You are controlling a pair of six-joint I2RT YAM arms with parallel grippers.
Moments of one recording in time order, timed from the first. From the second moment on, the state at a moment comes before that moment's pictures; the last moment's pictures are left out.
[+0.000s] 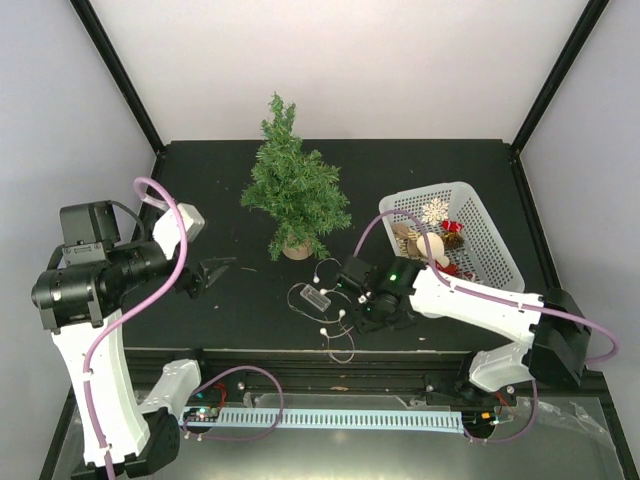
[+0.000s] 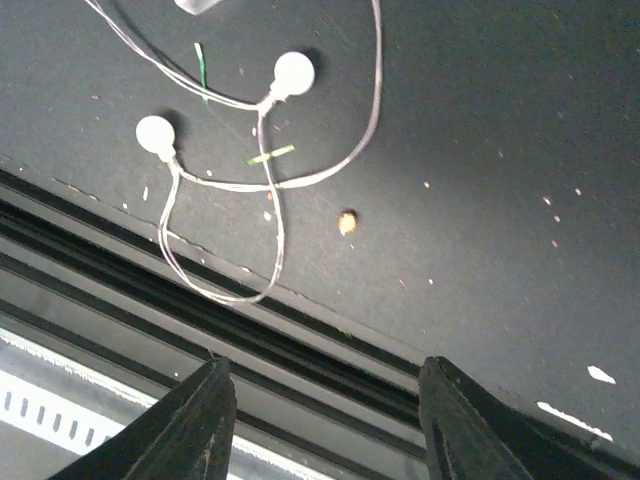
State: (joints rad) left arm 0.21 0.91 1.59 -1.51 0.93 0.72; right arm 1.08 1.38 1.06 -1.09 -0.02 0.65
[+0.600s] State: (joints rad) left arm 0.21 0.88 1.50 -1.36 0.93 0.45; right arm 1.08 1.63 1.03 -0.90 -0.04 0.60
